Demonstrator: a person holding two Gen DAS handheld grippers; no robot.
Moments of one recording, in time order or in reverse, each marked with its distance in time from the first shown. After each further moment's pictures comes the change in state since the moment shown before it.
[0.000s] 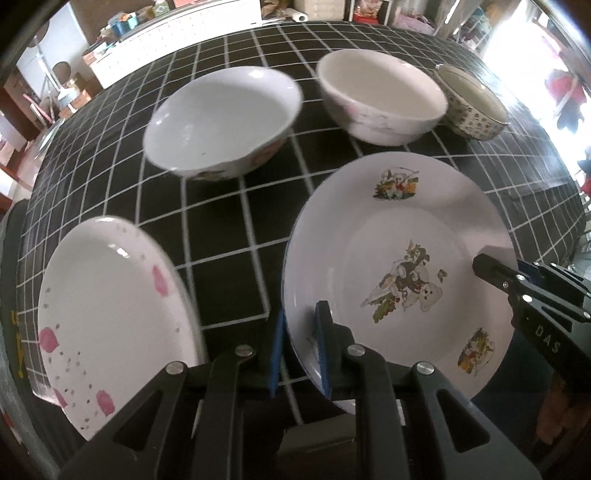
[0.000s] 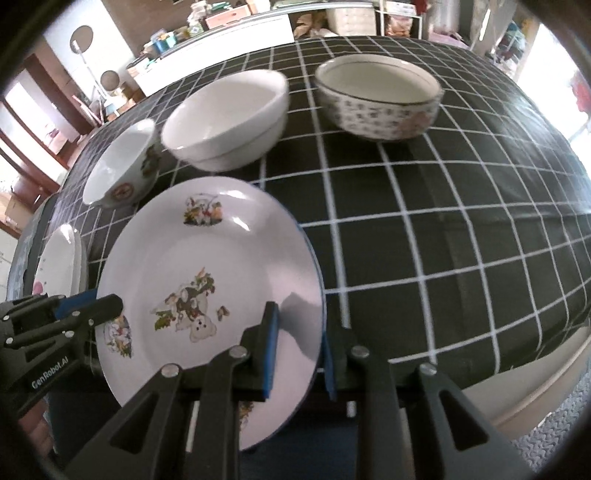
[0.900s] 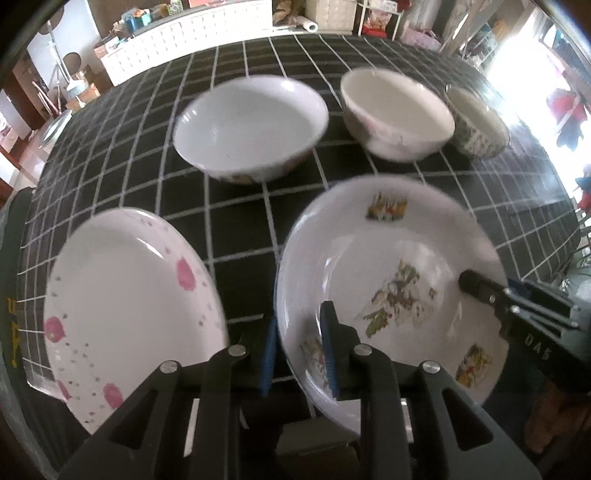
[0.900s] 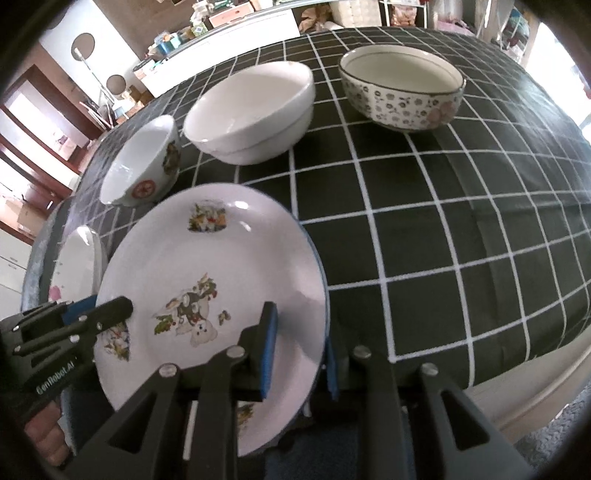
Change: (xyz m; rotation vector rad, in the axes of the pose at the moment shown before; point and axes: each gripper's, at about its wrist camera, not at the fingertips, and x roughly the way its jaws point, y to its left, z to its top) left arm -0.013 0.020 -0.001 -0.041 -0.047 -0.023; right arm -0.005 0.008 -0.004 0.036 0.018 0.071
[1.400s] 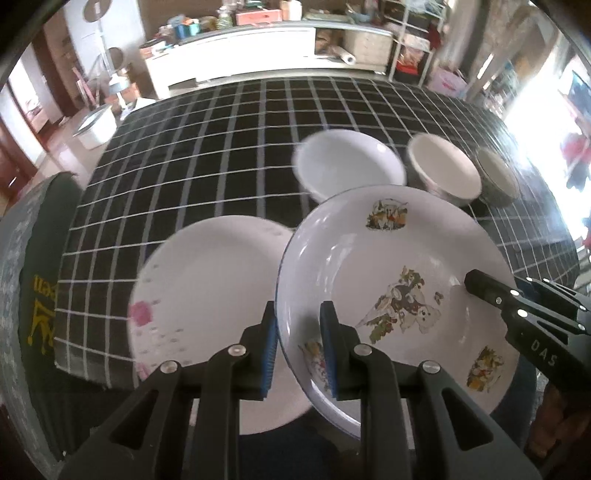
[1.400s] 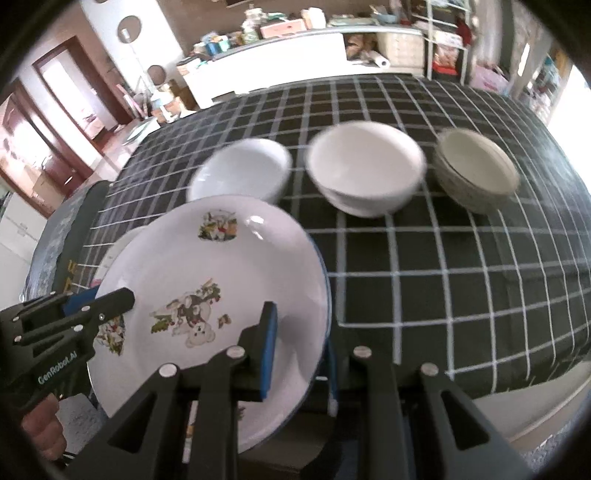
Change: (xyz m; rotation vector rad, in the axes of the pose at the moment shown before) left arm -0.069 0.085 -0.021 -0.115 -0.106 0.051; right arm -0.036 0.099 0.007 -0.165 -0.079 0.021
